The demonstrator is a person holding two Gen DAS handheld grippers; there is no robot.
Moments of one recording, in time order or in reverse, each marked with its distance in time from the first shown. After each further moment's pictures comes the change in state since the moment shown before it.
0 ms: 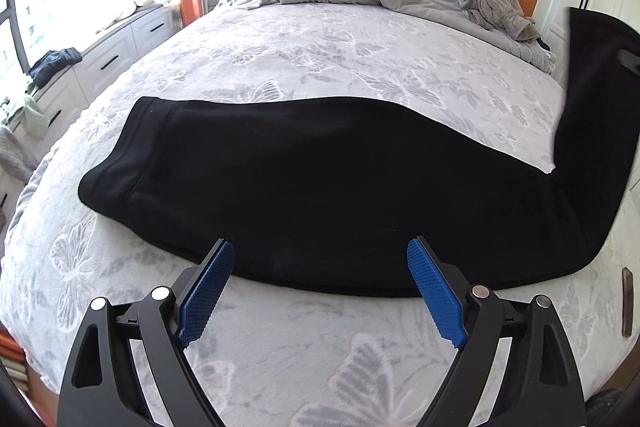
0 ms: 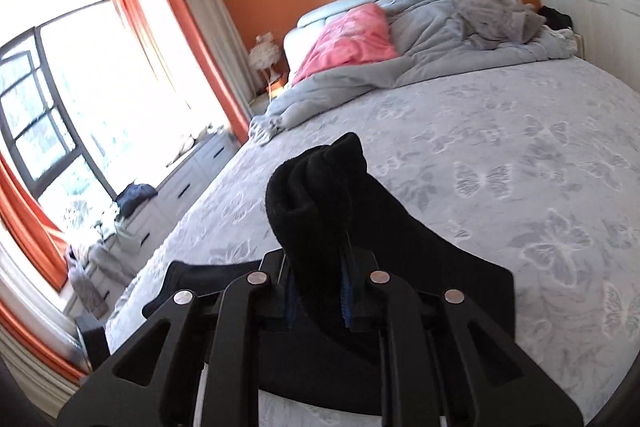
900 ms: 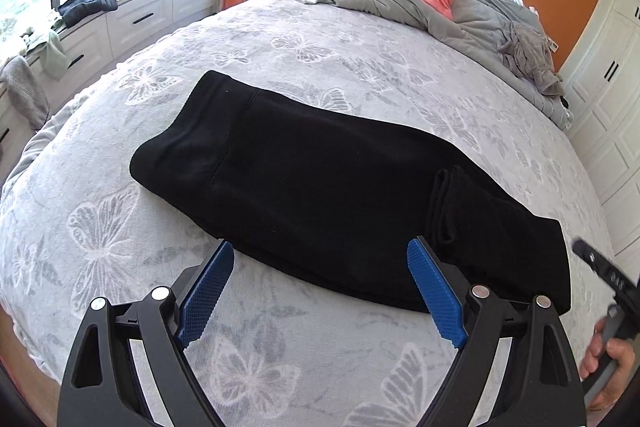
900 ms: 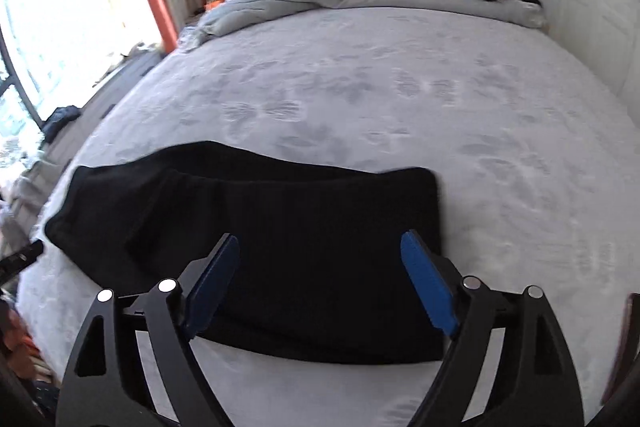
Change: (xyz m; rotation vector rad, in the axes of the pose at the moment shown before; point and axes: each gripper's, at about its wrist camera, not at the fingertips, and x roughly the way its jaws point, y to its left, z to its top) left arm -0.011 0.078 0.006 -0.210 -0.004 -0.028; right arm 0.020 -0.057 -0.086 -0.055 0.233 -0.347
